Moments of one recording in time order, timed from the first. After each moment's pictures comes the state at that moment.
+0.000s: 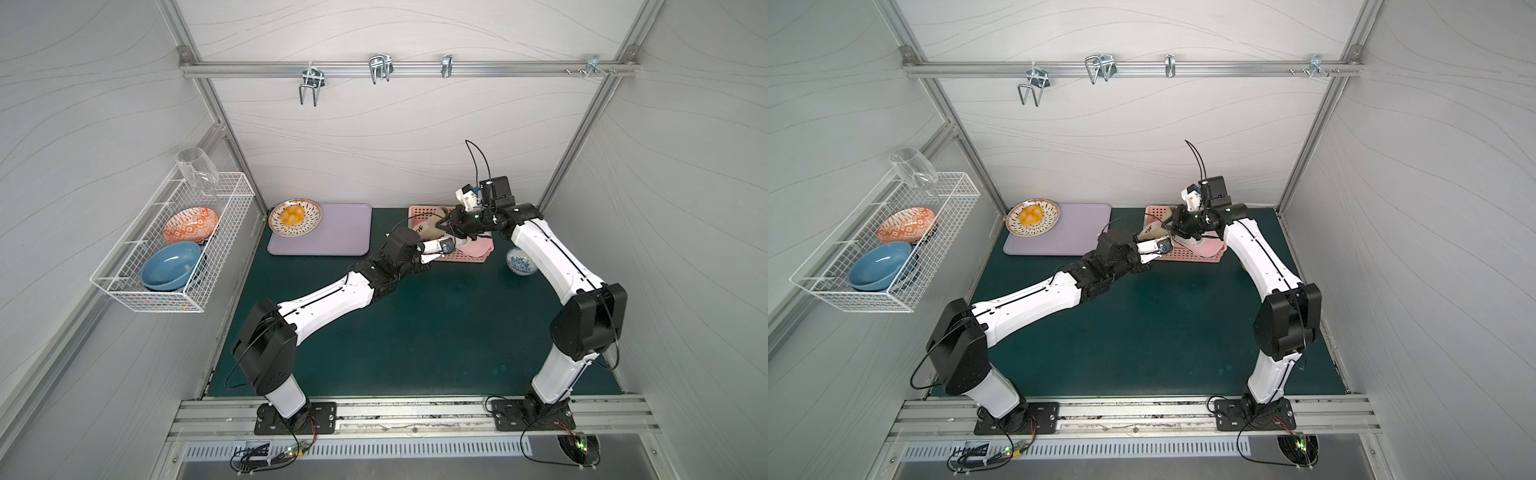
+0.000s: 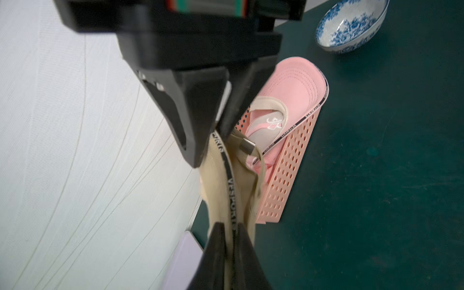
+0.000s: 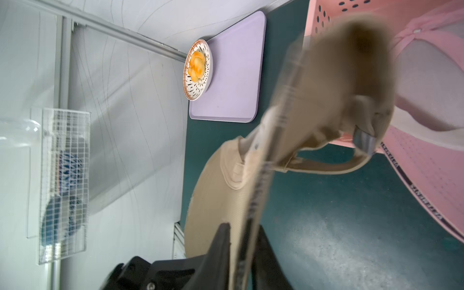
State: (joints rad) left arm -0.77 1.64 1.27 0.00 -0.19 0.78; right arm 0.36 1.74 1.70 -0.71 -0.63 0.58
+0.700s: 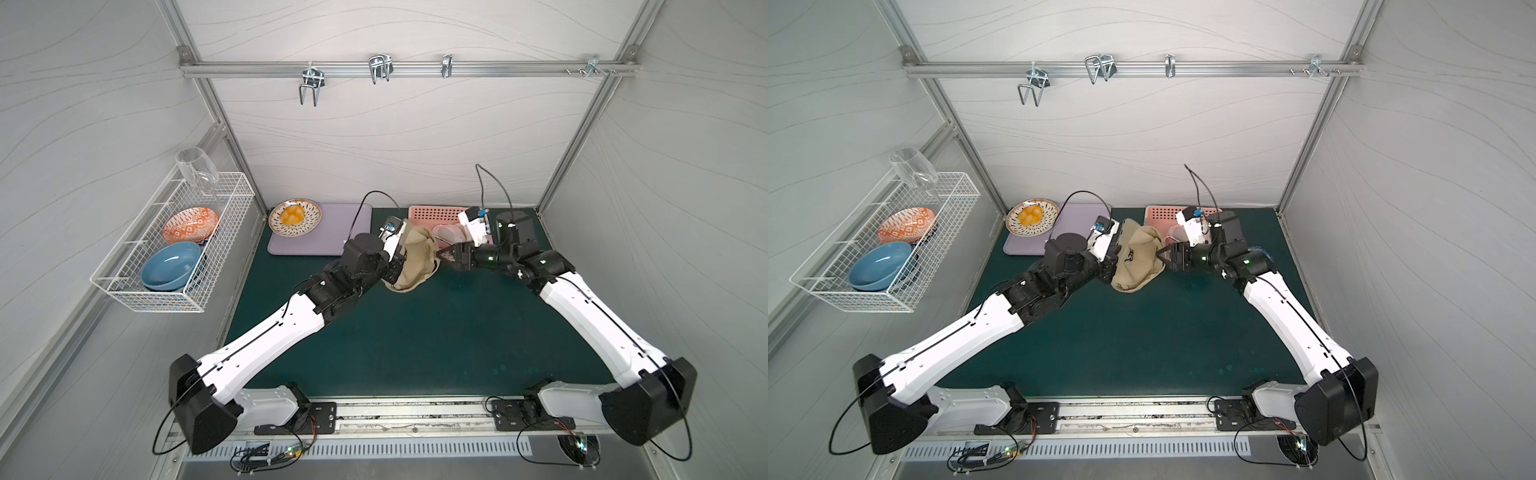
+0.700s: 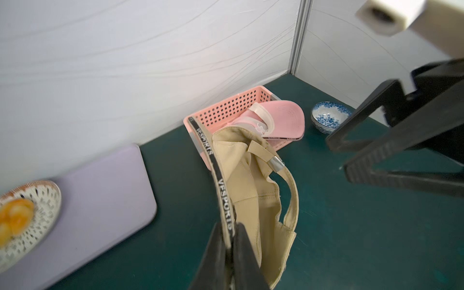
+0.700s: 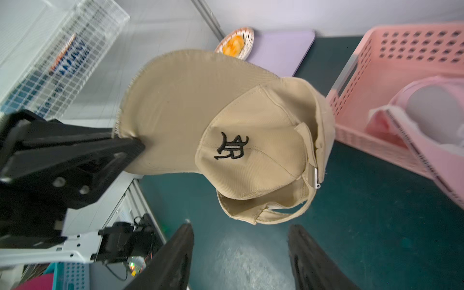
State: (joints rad) left arm -0.76 1.19 1.11 -0.34 -0.20 -0.09; right arm 0.50 1.29 1.20 -0.52 -0.56 0.26
